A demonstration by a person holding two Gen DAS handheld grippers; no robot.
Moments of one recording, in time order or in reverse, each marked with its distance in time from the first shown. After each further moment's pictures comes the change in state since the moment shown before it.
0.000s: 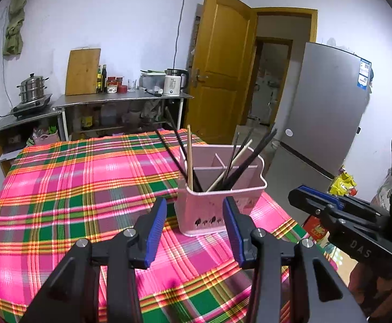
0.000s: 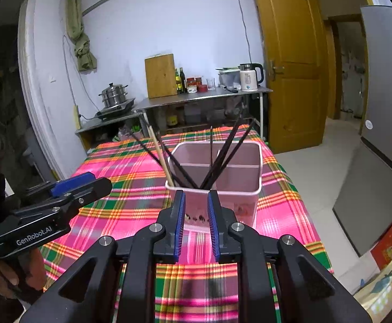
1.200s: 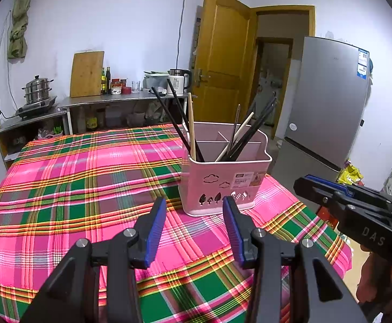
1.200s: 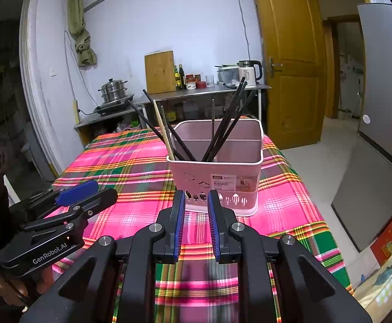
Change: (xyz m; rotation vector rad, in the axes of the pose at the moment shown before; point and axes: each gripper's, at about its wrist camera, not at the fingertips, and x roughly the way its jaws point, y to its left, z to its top) left arm -0.001 -0.003 -0.048 0.027 -0.026 0.031; right arm 0.001 0.002 -0.032 -0.010 -0.012 -0.015
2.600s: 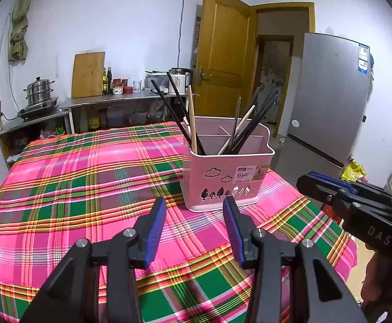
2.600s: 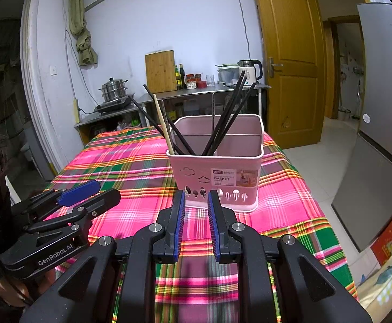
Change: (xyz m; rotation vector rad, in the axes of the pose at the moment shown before) left arm 0.003 -0.002 -0.009 0.013 0.000 0.018; right arm -0.002 0.003 -0.007 -0.002 -0.004 0.002
